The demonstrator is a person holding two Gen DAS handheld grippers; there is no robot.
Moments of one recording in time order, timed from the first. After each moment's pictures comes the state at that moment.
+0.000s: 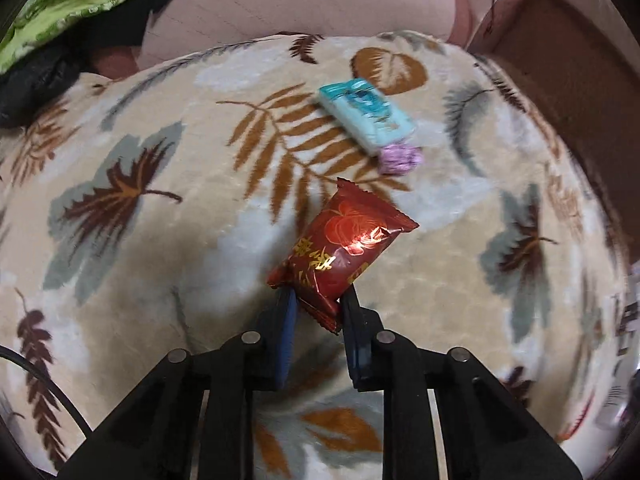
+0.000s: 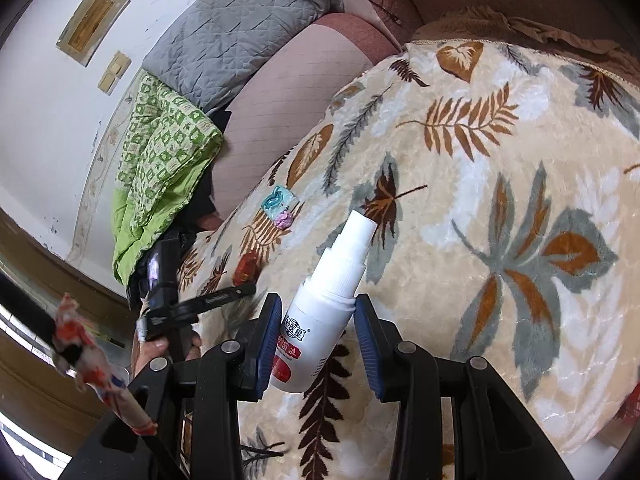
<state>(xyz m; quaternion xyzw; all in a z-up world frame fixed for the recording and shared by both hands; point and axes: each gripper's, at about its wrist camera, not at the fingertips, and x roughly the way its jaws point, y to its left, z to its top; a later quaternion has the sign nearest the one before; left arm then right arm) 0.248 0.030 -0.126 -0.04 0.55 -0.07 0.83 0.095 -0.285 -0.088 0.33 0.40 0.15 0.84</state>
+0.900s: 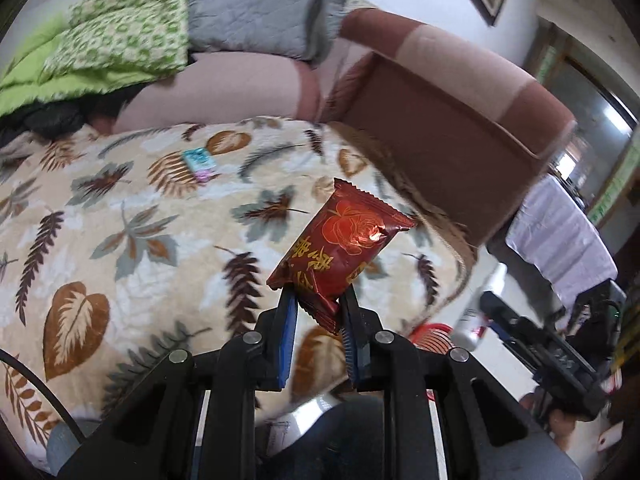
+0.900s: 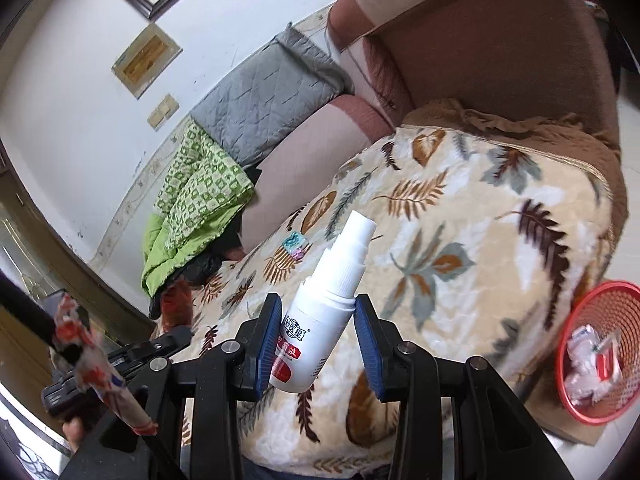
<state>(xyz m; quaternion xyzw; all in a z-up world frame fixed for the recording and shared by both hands) -0.060 -0.103 0.063 -0.10 0.39 -0.19 0.89 -0.093 -0.374 0.009 0.31 0.30 0.13 0.89</state>
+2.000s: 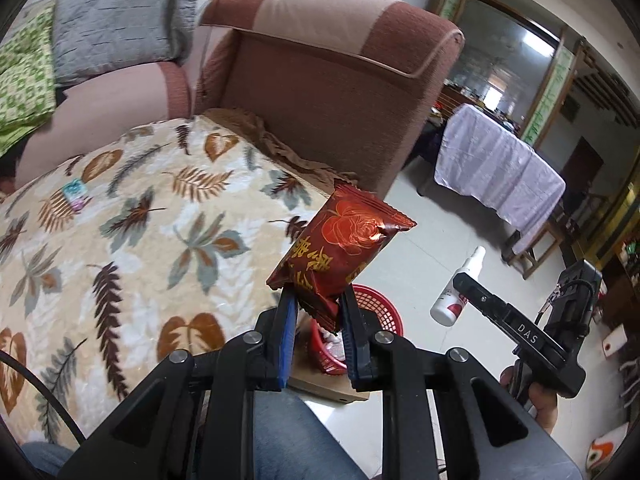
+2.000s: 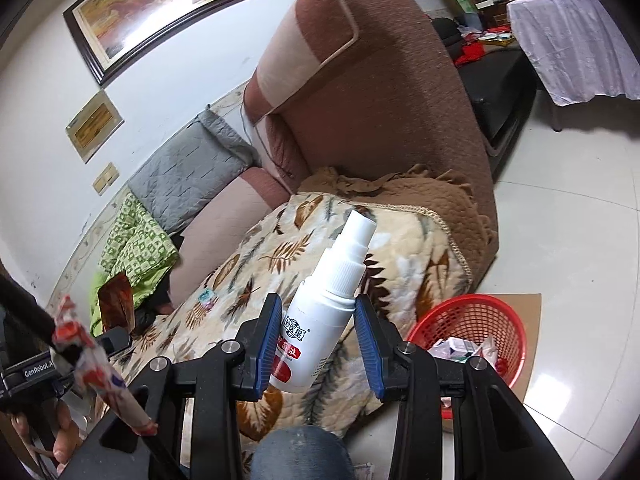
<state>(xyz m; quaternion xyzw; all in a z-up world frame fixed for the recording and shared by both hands) -0.112 -0.268 0.072 -0.01 0.39 -0.33 0.86 -0.218 -0.516 0.009 0.31 0.24 -0.03 0.92</state>
